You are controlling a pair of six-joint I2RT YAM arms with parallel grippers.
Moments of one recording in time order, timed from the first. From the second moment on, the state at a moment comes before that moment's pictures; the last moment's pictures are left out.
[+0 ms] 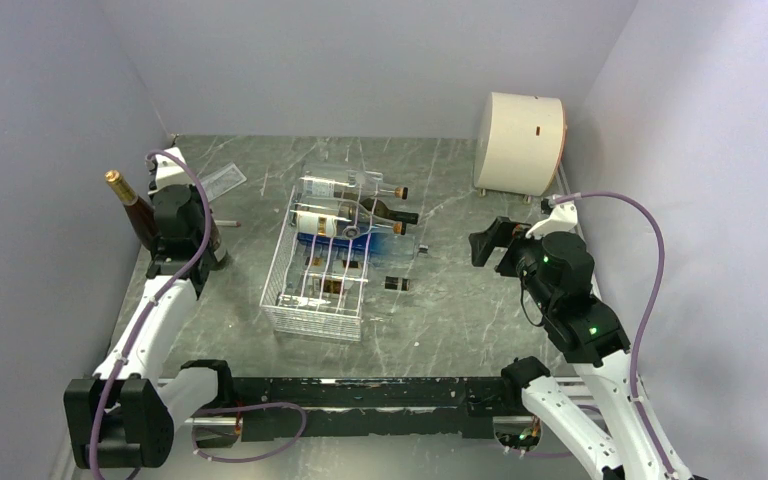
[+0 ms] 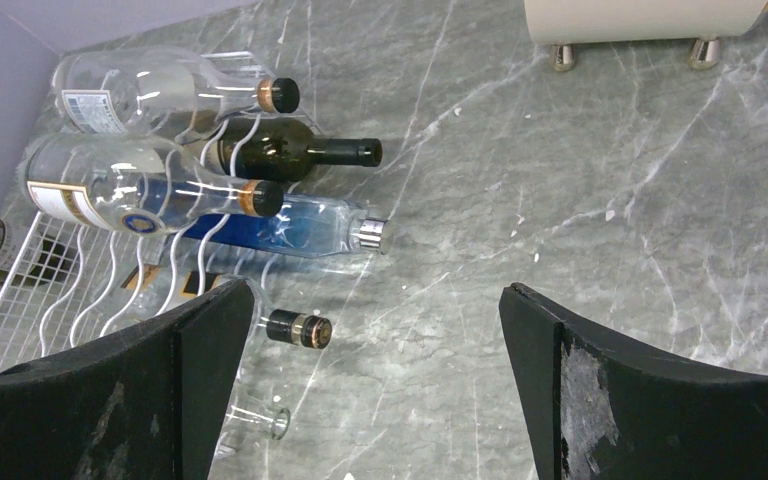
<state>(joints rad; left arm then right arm) -0.01 1.03 0.71 0.21 -0.49 -0.04 0.40 0.60 0.89 -0.61 0.19 0.39</state>
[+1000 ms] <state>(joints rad) 0.05 1.08 0.69 0.25 -0.43 -0.05 0.40 0.58 0.89 -0.60 0.17 0.39</state>
